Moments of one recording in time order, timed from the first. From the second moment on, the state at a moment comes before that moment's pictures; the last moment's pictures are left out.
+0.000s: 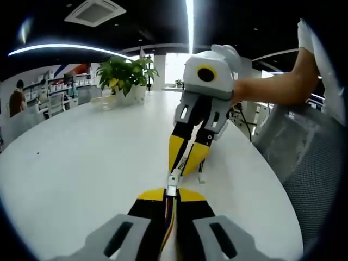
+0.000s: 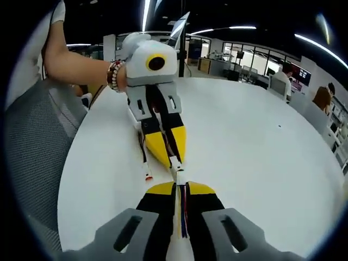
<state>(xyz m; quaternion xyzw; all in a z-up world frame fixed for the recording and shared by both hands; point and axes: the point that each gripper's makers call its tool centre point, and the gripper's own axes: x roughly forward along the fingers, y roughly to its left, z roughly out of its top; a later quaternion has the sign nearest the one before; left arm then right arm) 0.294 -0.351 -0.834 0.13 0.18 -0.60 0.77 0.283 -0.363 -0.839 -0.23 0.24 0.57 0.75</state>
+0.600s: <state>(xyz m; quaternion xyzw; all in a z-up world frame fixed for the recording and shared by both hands) 0.282 -0.355 -0.844 0.23 0.18 -0.63 0.72 0.273 -0.364 -0.849 -0.31 0.26 0.59 0.70</state>
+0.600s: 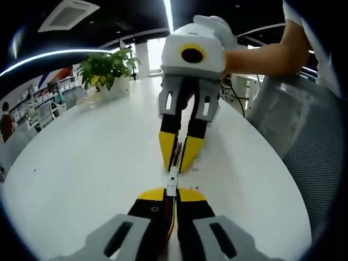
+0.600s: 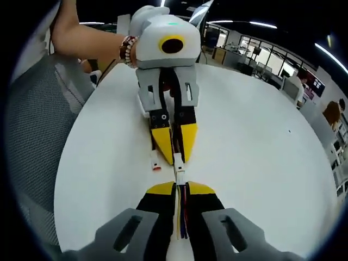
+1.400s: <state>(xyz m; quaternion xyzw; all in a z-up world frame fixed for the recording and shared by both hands) 0.283 -0.354 -0.834 0.21 0.15 -0.63 0.73 0.276 -0.355 -0.836 -0.28 0.24 0.59 0.72</state>
